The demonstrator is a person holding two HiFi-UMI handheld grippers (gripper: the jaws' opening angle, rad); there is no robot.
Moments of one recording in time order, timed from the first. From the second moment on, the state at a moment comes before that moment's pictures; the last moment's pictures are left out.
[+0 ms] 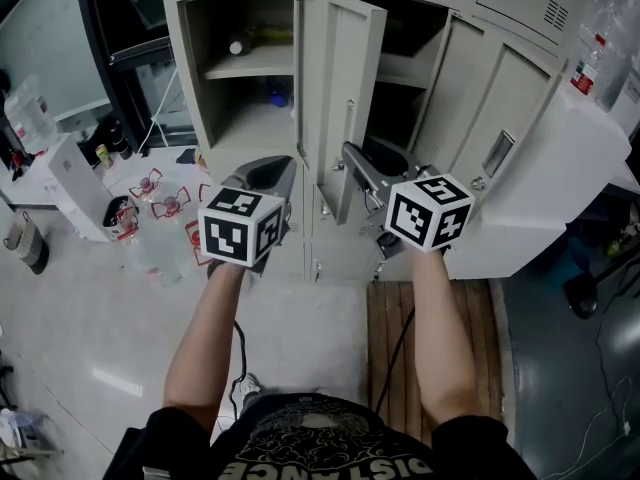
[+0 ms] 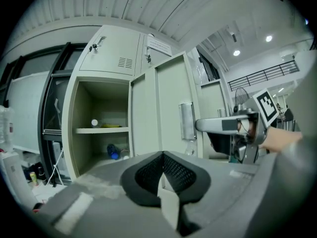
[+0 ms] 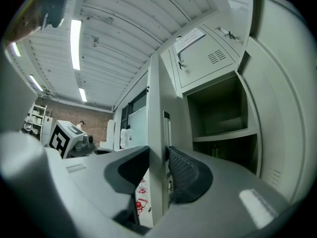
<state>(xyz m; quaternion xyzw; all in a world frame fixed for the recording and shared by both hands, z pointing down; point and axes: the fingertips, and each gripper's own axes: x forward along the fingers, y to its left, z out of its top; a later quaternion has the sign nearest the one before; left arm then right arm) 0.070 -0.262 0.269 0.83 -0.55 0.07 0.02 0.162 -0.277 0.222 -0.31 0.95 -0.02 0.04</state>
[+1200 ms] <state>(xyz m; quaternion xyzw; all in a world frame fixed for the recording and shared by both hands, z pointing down) 0.004 -0.230 0.286 0.84 -0.53 0.09 0.03 0.166 -0.259 0.230 -0.44 0.90 -0.02 0.05</state>
